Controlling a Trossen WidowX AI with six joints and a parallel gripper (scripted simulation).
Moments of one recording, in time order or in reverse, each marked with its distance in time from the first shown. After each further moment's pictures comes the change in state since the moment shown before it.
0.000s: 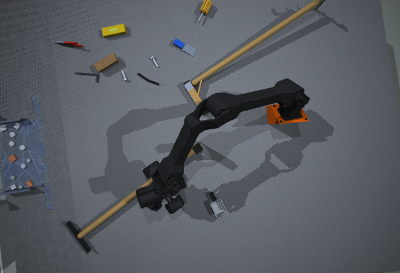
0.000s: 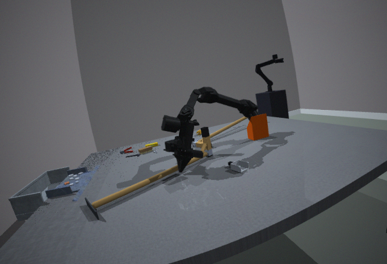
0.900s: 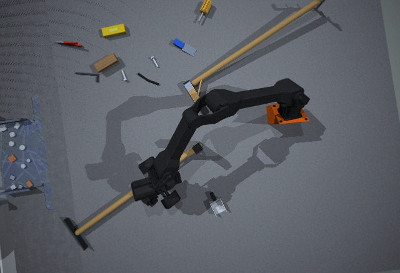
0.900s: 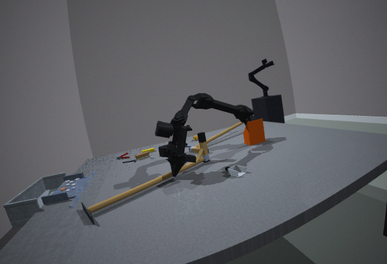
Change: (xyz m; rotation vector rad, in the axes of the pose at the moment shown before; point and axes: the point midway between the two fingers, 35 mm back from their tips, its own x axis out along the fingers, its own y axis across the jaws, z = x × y) arm 0.000 -0.022 0.003 -0.007 -0.002 0.006
